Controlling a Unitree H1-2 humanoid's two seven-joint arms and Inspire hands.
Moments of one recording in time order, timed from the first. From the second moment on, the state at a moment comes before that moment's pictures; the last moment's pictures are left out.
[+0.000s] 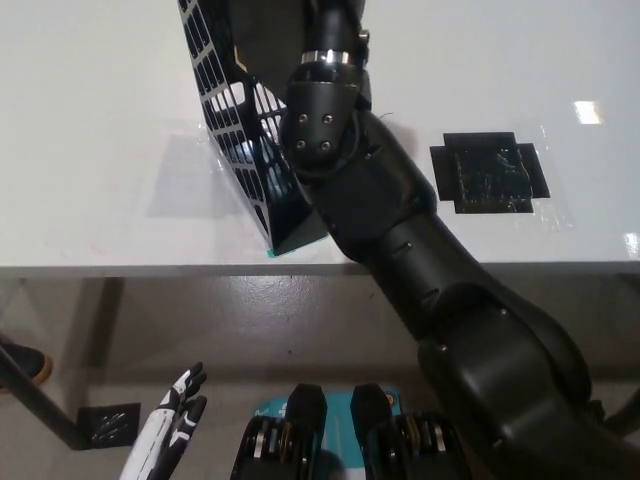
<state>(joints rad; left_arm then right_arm) 0.05 0.17 -0.05 0.21 0.22 -0.29 -0.02 -1.32 0.22 0.08 1.07 -0.41 -0.36 -0.83</state>
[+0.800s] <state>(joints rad) 0.05 0.17 -0.06 0.18 0.22 -0.28 -0.02 -1.39 0.28 0.13 1.35 -0.34 -0.38 -0.69</state>
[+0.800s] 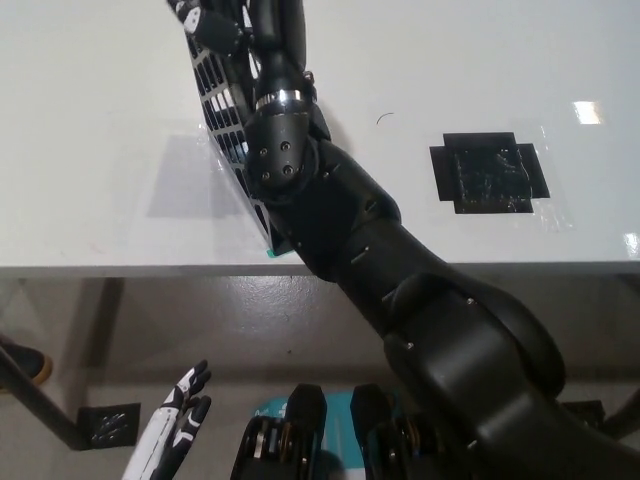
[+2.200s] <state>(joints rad) 0.05 0.17 -0.07 0.18 0.25 -0.28 -0.02 -0.39 -0.08 0.20 0.10 -0.34 -0.29 -0.54</state>
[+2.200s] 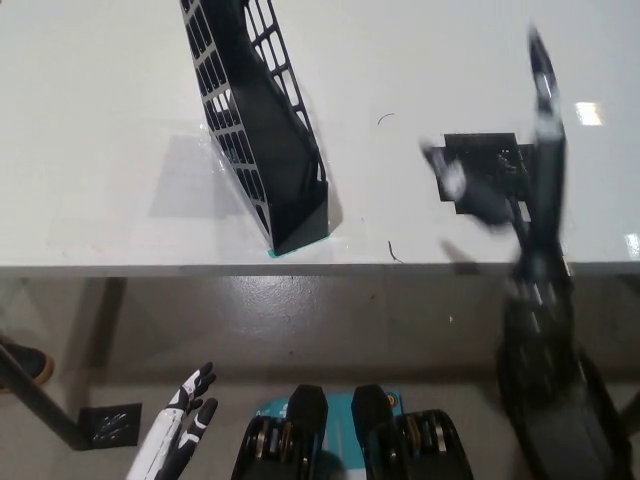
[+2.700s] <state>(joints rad) 0.04 0.17 -0.06 0.19 0.25 -0.29 -0.02 0.12 -0.14 0.29 -0.03 -0.28 -0.39 -0.44</state>
